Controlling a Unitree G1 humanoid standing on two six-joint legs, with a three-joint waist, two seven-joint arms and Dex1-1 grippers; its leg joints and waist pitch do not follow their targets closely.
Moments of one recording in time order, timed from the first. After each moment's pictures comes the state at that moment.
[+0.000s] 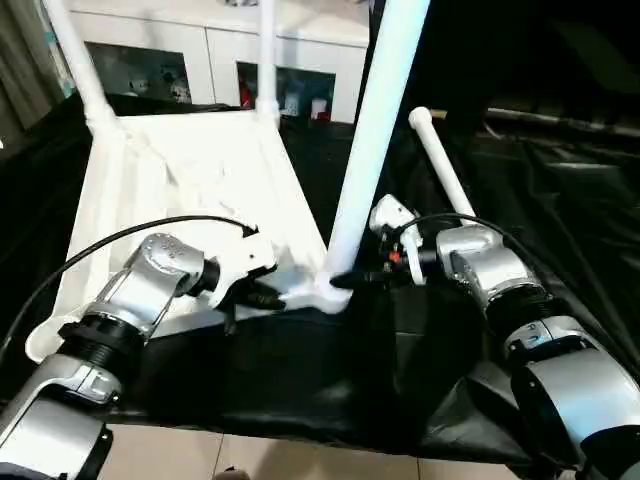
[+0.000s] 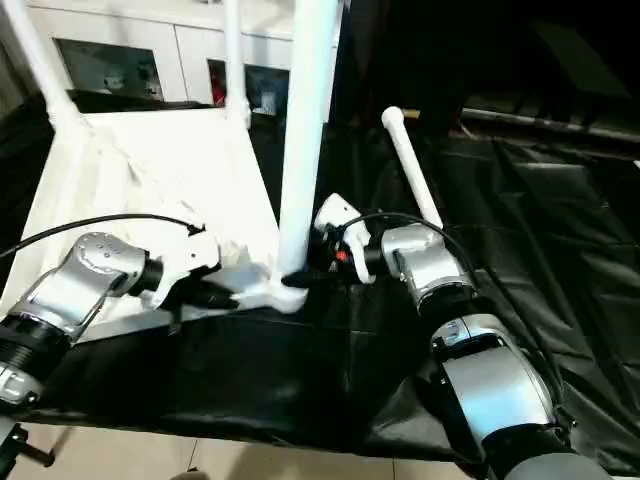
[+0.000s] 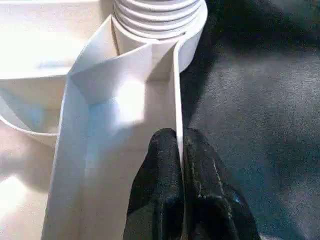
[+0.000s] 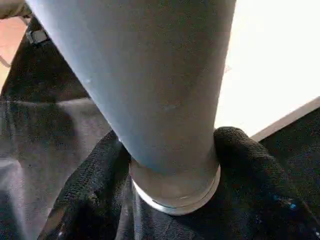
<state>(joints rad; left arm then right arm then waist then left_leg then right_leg) -0.65 0.52 -0.39 0.53 0.04 0.24 -1.26 -0.86 -0.24 0.20 1.03 0.01 0.06 1.28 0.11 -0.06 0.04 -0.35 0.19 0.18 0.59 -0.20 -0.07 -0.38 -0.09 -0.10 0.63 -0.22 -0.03</state>
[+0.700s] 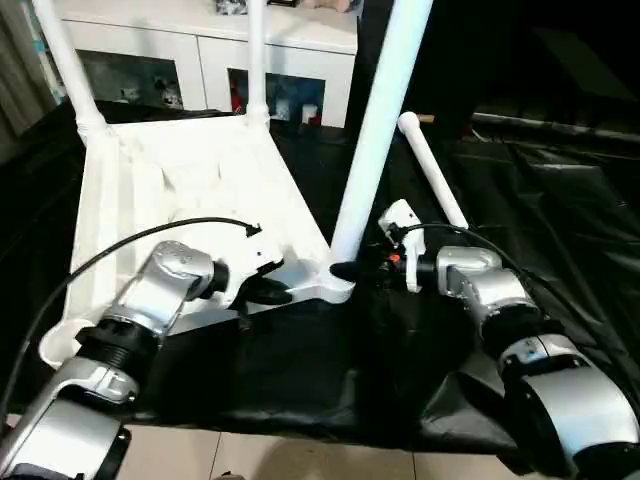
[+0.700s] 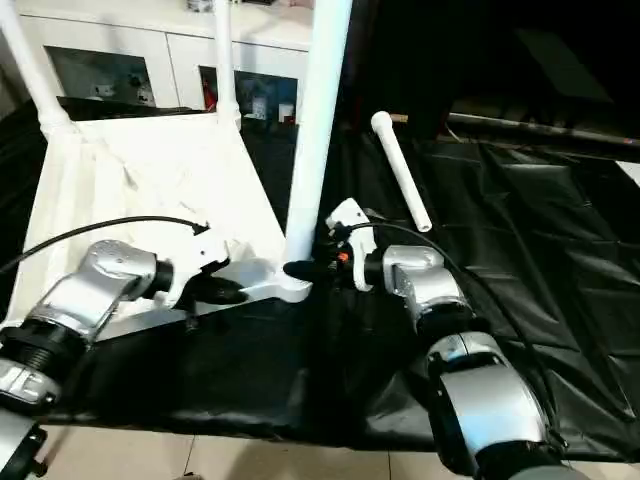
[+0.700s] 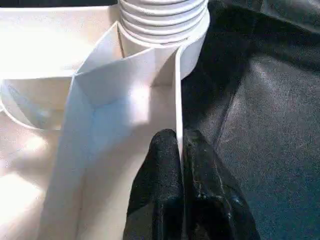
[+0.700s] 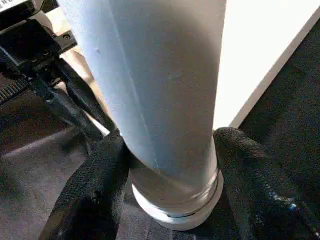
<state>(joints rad) -0.65 0.44 -0.33 0.58 0.04 0.26 -1.12 -0.79 -0.19 0.08 1.03 0.08 0.10 1.07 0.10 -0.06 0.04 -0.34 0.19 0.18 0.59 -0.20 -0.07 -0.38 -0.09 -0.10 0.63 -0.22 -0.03</state>
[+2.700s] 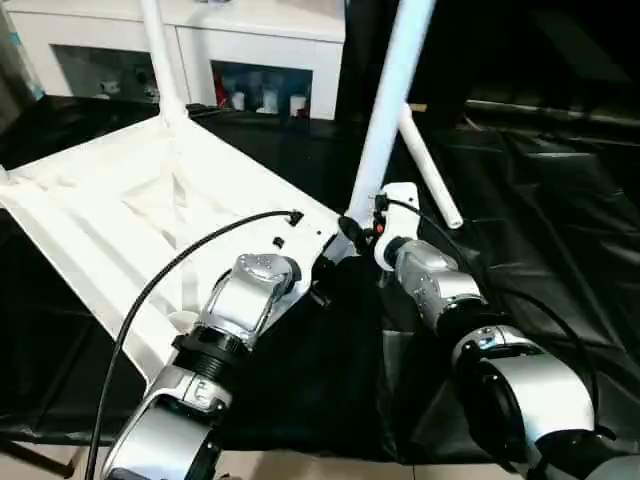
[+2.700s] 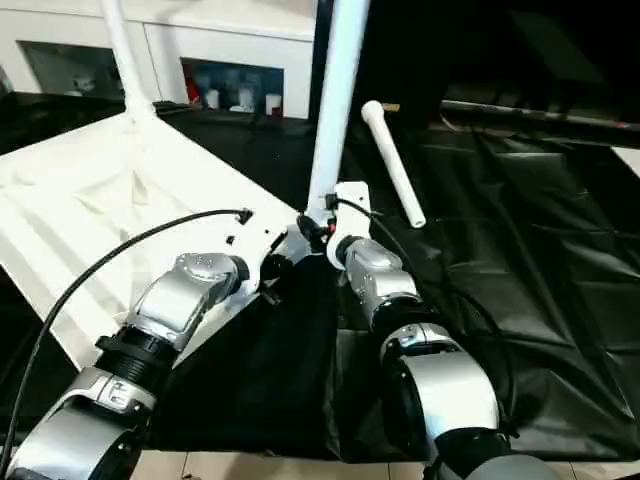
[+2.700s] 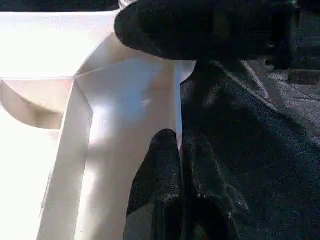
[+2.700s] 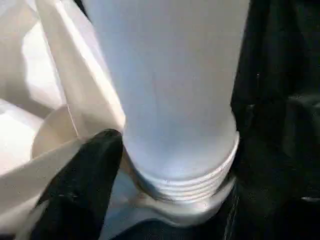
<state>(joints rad) -0.65 0.07 -0.22 0.48 0.11 0.61 -0.51 -0.90 0.00 -0.13 1.22 0.11 0.01 0.32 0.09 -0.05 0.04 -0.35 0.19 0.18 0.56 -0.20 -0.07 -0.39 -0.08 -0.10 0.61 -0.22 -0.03</state>
